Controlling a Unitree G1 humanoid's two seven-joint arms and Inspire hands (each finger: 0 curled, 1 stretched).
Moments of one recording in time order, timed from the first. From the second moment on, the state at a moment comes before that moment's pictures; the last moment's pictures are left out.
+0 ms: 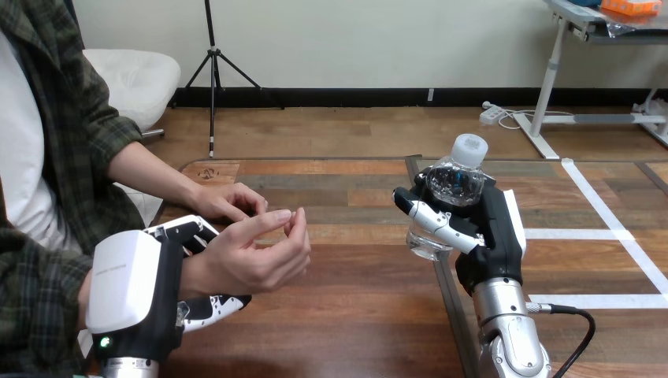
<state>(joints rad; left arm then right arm) 0.12 0.38 -0.17 0.21 0.73 -0.31 0.65 -0.43 -0.01 -0.14 1.02 0.13 -0.75 0.12</state>
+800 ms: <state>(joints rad) 0.12 0.37 -0.17 0.21 0.75 -0.31 0.63 -0.43 -0.01 -0.14 1.02 0.11 -0.75 0.10</state>
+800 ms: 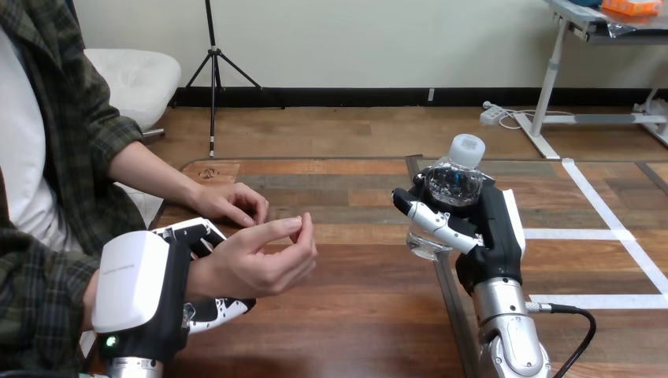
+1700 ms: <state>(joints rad) 0.12 0.35 -0.18 0.19 0.77 -0.32 0.61 -0.43 -0.01 -0.14 1.02 0.12 -0.75 0.11</state>
